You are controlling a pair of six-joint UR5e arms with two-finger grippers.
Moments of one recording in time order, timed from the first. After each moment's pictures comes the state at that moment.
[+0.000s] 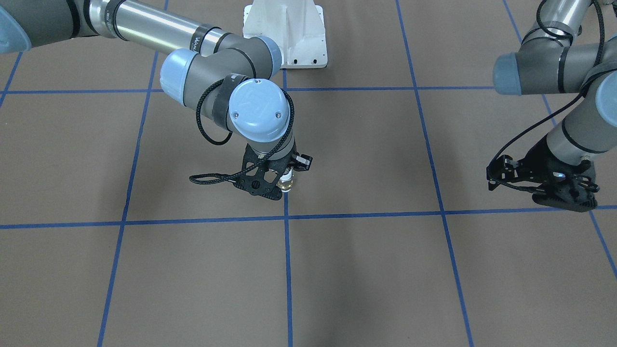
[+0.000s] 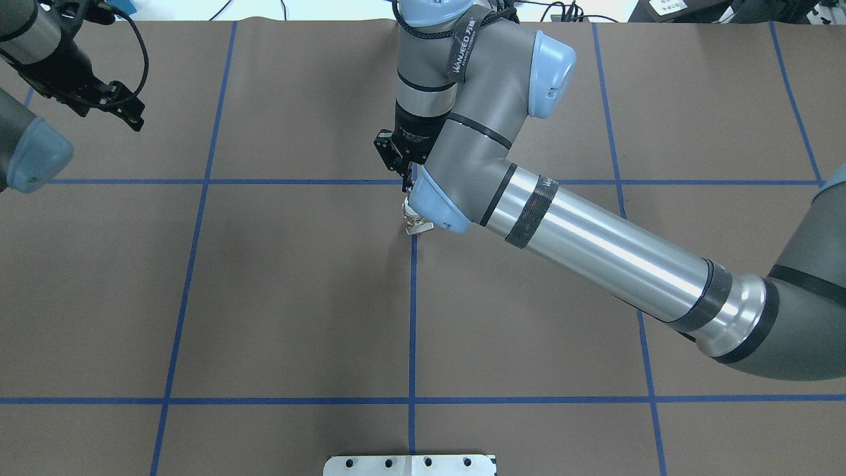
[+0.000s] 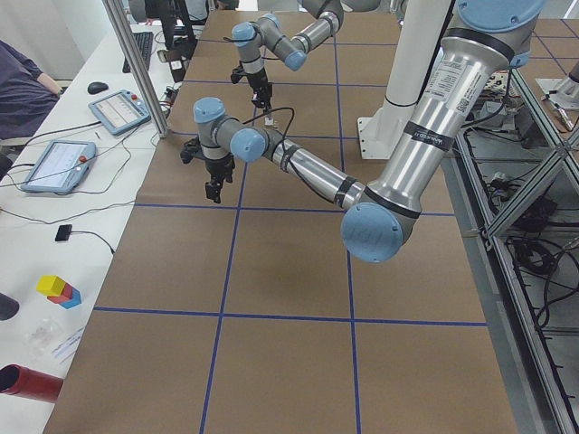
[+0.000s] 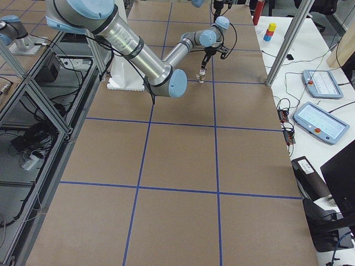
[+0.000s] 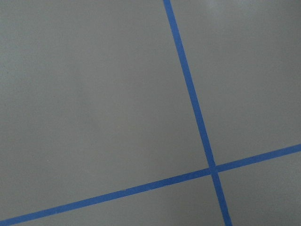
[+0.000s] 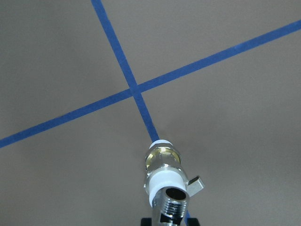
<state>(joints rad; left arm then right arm) -1.12 -2.00 -1.62 -1.55 -2.20 -0.36 0.71 -0.55 1.26 -1.71 2.27 1.37</state>
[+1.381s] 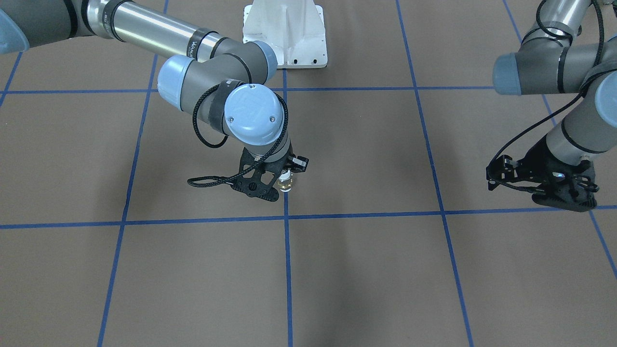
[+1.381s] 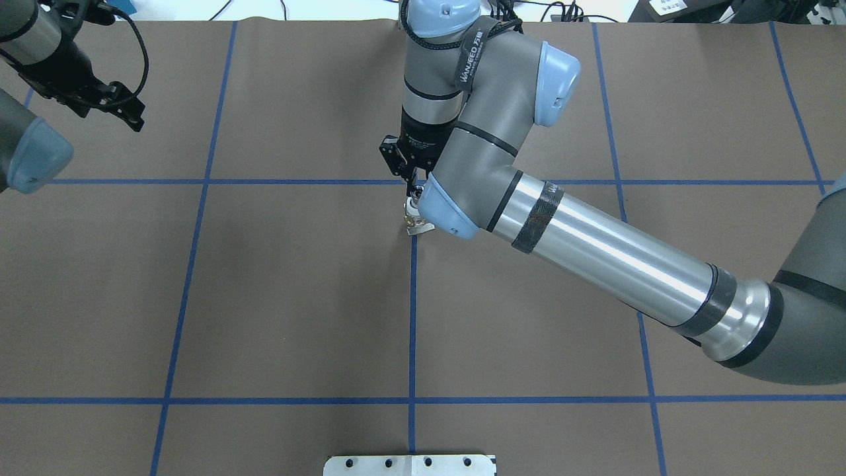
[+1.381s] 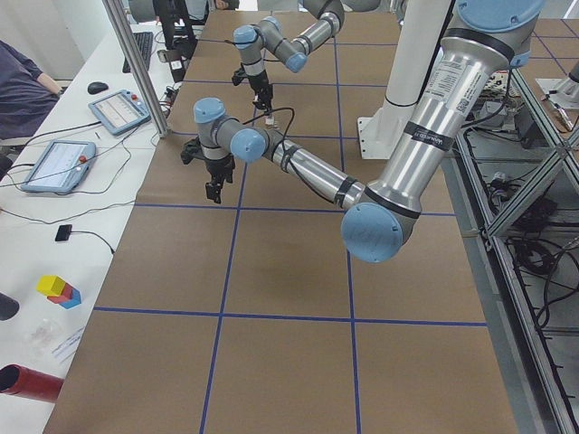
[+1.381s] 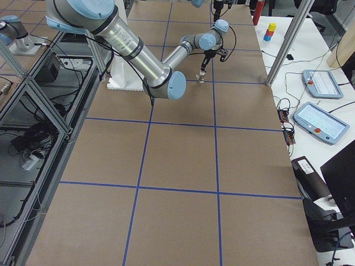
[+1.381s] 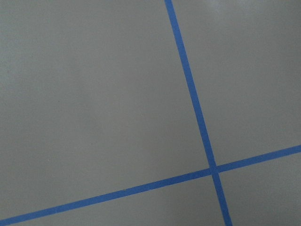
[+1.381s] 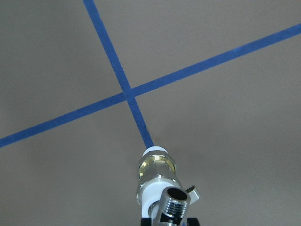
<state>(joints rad) -1.12 -2.00 -1.62 -1.55 -2.20 -0.37 0.70 -0.57 1.26 -1.67 2.27 1.37</state>
